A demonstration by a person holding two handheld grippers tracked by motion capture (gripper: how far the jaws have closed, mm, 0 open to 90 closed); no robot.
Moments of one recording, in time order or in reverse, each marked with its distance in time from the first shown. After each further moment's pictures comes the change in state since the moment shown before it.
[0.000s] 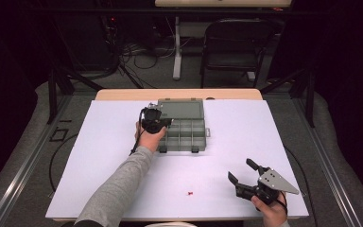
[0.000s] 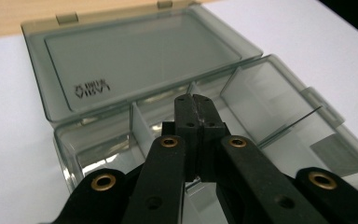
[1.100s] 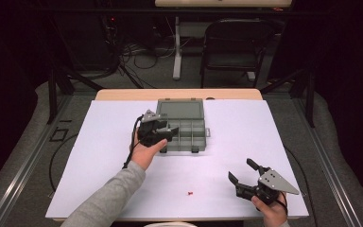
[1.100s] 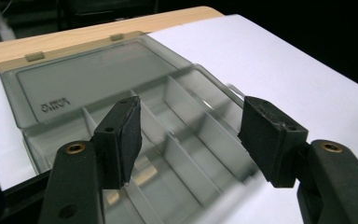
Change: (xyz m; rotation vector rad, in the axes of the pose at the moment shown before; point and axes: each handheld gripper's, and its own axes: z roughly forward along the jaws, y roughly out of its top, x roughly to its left) left arm -0.043 -0.028 -0.068 -0.154 -0.125 0.173; right arm 0.000 0.000 -0.001 -0.002 -0.005 -0.003
